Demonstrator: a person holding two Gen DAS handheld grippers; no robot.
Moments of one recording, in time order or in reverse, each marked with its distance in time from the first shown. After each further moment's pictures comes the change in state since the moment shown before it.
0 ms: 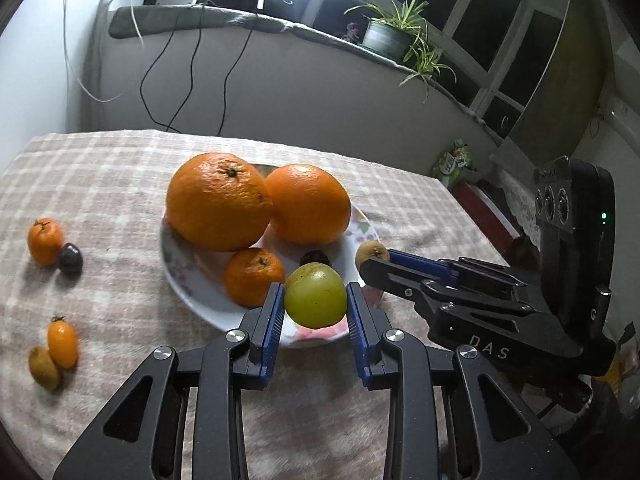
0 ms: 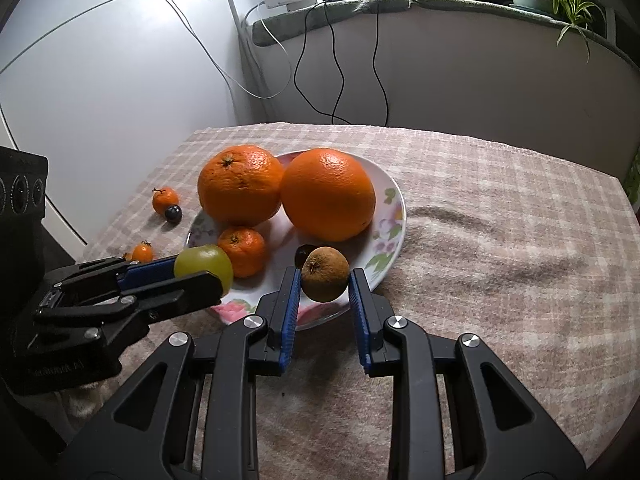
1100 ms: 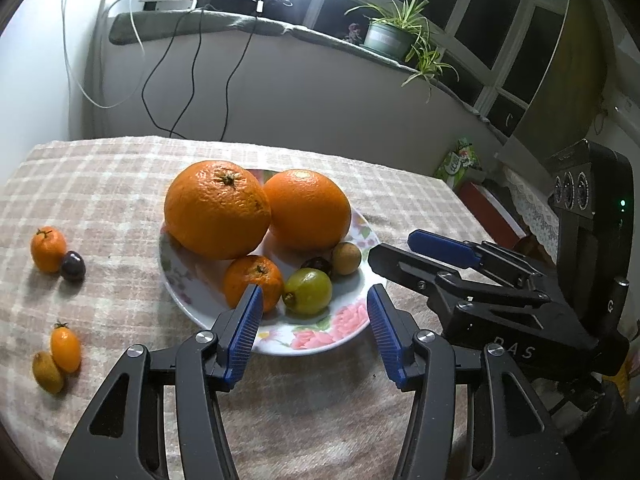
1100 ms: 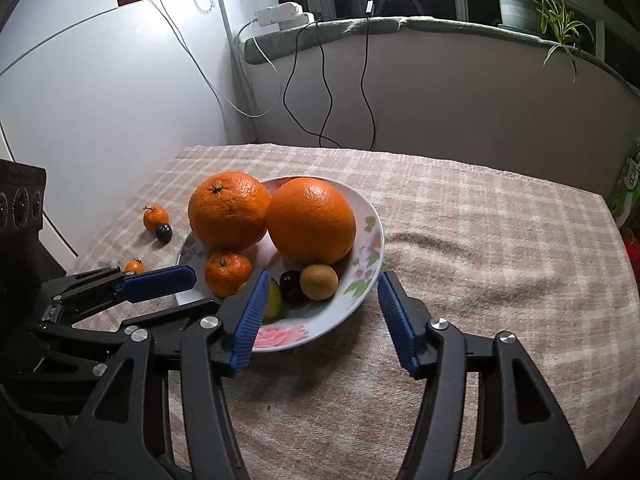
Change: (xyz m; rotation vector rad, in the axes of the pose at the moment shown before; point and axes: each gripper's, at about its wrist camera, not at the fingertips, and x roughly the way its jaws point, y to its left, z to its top) left arm 0.001 -0.003 0.002 0.009 -0.008 0.026; right arm -0.014 0.001 0.007 -0.010 -0.063 -0.061
